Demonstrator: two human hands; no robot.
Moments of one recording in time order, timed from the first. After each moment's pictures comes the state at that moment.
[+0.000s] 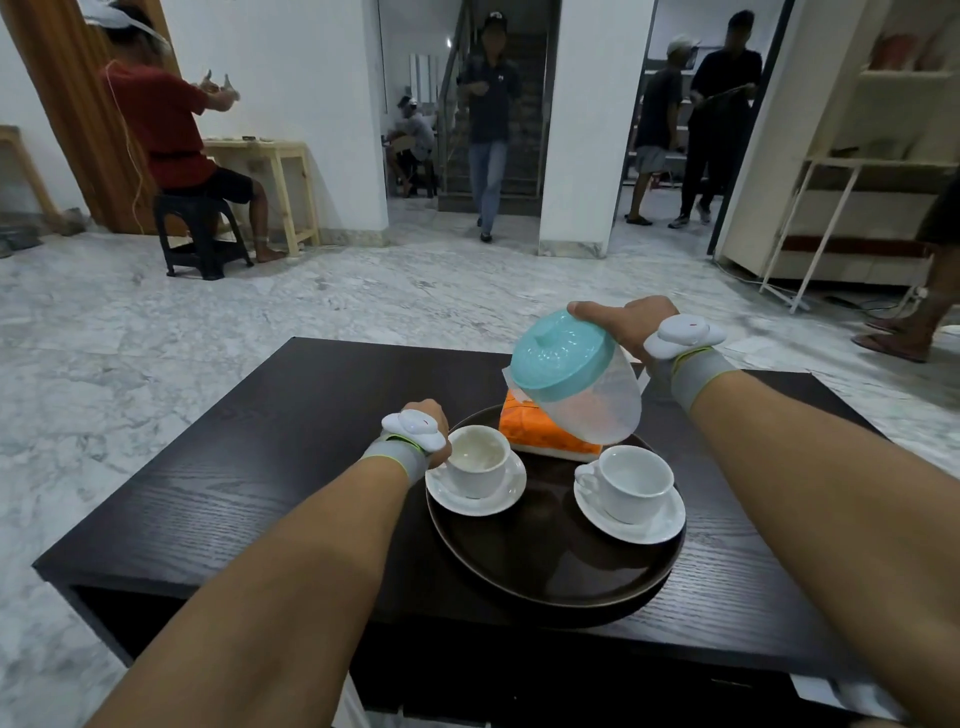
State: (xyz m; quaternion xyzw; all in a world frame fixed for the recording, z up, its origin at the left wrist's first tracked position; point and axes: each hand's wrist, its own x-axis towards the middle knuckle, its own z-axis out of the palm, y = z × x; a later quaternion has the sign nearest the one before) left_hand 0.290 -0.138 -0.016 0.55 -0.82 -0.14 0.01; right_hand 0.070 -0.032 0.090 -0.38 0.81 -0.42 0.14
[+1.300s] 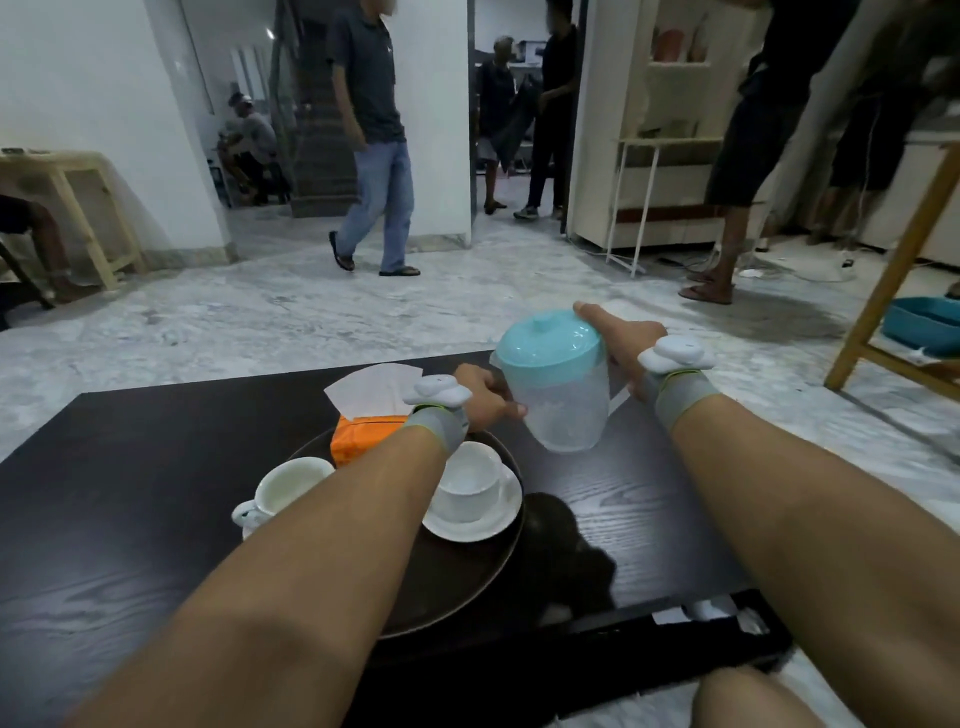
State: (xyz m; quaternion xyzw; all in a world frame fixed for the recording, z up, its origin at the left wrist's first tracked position) left_hand 0.062 -0.039 0.006 0.31 -0.84 -0.42 0.14; right_hand -0.063 0.104 0.065 -0.14 0.78 -0.59 0.18
